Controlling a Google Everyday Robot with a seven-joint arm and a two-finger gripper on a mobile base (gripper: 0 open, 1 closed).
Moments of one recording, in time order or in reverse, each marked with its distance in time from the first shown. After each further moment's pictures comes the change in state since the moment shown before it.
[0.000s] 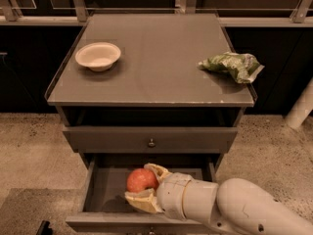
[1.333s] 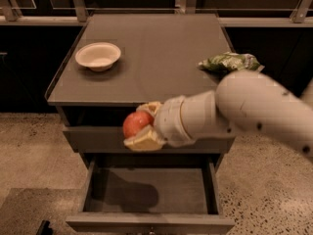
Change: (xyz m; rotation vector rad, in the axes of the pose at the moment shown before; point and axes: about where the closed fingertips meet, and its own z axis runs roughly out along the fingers) arm -0.141 -0.047 -0.029 -0.107 0.147 -0.322
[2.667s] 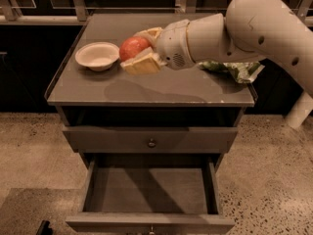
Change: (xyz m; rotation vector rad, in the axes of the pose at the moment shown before) arm -0.108 -0.134 -0.034 0.056 -0.221 -0.090
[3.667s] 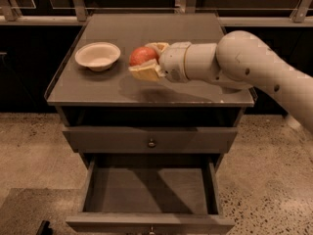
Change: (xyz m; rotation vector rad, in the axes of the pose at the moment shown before) arm 0.060 -0.042 0.025 0.176 -0.045 0.100
